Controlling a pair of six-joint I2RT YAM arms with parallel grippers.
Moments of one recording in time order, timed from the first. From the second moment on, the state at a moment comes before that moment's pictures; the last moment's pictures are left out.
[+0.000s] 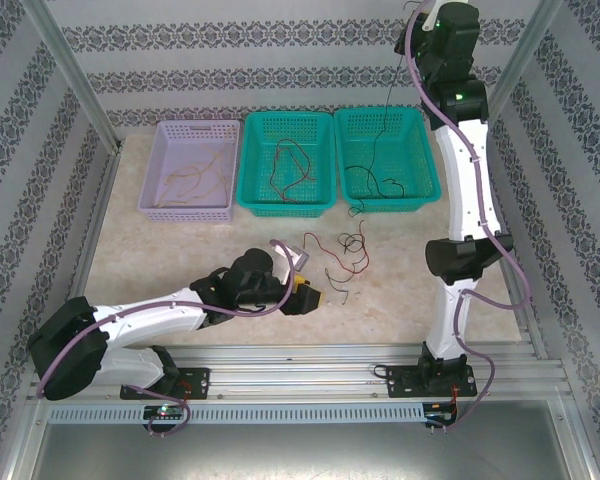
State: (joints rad) left arm -0.90 1.27 0.62 0.15 0.31 -0.48; right arm 0.15 2.10 2.68 -0.59 0.18 0.20
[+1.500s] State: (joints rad) left arm -0.90 1.14 0.60 0.10 0.23 -0.44; right arm 0.28 1.58 1.01 -0.23 0.01 0.42
